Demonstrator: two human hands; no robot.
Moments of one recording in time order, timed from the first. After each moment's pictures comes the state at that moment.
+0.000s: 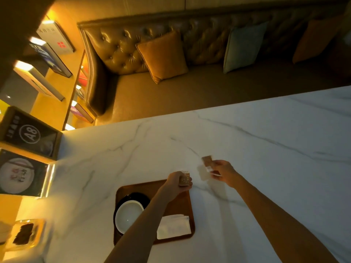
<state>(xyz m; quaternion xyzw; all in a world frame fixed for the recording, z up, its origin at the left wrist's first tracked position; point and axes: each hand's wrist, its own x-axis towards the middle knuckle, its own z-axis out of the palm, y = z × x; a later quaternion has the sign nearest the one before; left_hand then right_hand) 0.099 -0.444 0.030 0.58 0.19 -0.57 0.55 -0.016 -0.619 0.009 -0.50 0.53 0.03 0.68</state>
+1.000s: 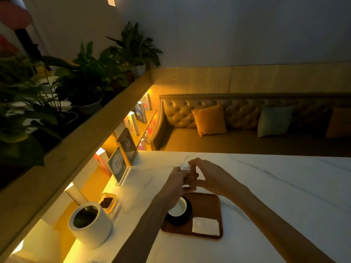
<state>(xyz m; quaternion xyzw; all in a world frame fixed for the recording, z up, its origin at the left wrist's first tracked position) -0.004 -0.214 0.292 0.64 -0.09 -0.34 0.69 -0.050 -0.365 0.281 -0.96 -0.02 -0.10 0.27</state>
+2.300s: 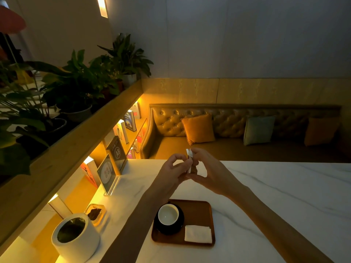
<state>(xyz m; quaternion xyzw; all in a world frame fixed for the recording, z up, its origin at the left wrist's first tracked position) -0.003 -0.206 0.337 0.55 -0.22 -0.31 0.74 -0.077 -0.359 0.331 -0.93 -0.08 -0.27 0.25</state>
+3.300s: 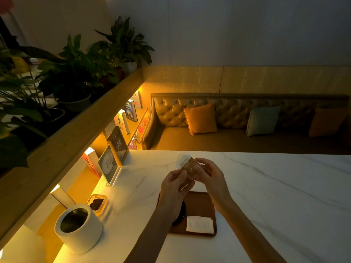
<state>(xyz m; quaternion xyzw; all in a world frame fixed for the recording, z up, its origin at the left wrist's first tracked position) -0.028 -0.203 0.276 0.50 -0.05 -0.27 0.82 -0.076 -0.326 0.275 -0.68 0.16 -0.23 0.68</state>
